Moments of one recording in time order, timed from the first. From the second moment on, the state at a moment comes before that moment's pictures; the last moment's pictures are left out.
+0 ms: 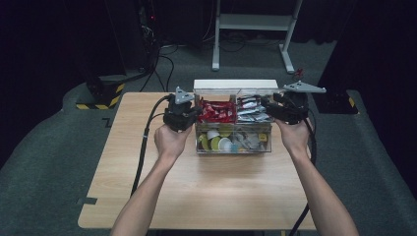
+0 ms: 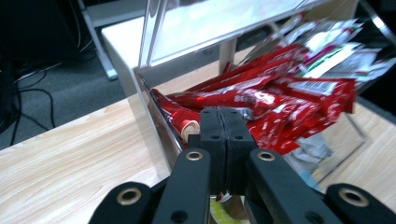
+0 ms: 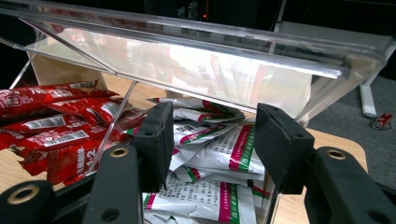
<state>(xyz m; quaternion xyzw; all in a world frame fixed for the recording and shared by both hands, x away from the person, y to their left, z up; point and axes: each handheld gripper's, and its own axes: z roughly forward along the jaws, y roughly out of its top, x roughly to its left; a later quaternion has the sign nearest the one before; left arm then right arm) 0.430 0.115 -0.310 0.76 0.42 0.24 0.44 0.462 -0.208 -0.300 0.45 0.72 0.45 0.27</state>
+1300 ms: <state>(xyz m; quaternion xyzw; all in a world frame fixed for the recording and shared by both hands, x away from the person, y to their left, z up) 0.382 0.169 -0.281 0.72 0.40 0.24 0.52 0.466 -0.204 -0.304 0.45 0.72 0.45 0.26</state>
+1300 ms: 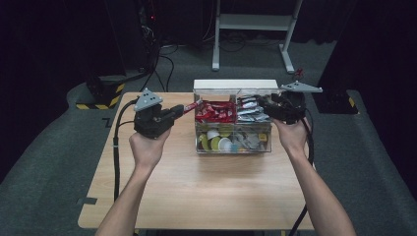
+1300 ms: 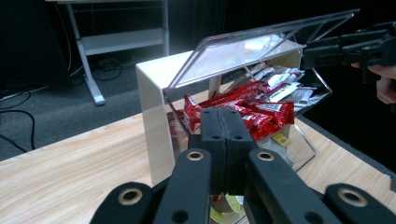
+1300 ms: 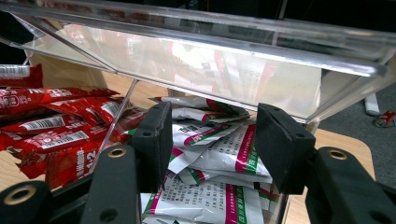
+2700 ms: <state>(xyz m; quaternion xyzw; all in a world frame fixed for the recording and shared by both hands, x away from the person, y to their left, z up) 0.362 0.228 -0.292 0.69 0.44 0.26 0.52 0.466 -0.203 -0.302 0.45 0.73 0.45 0.26</state>
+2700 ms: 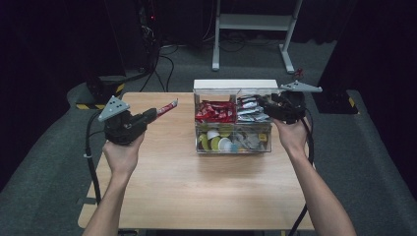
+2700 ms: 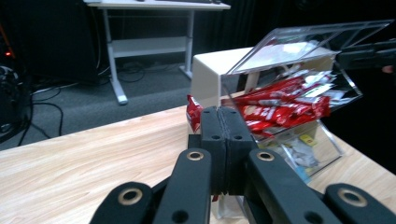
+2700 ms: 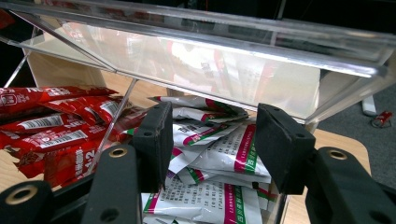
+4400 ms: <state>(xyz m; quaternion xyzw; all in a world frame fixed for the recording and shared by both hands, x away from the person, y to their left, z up) 0.389 0.225 -0.384 0.70 0.48 0.25 0.46 0.463 -0.202 -0.299 0.45 0.72 0.45 0.27</state>
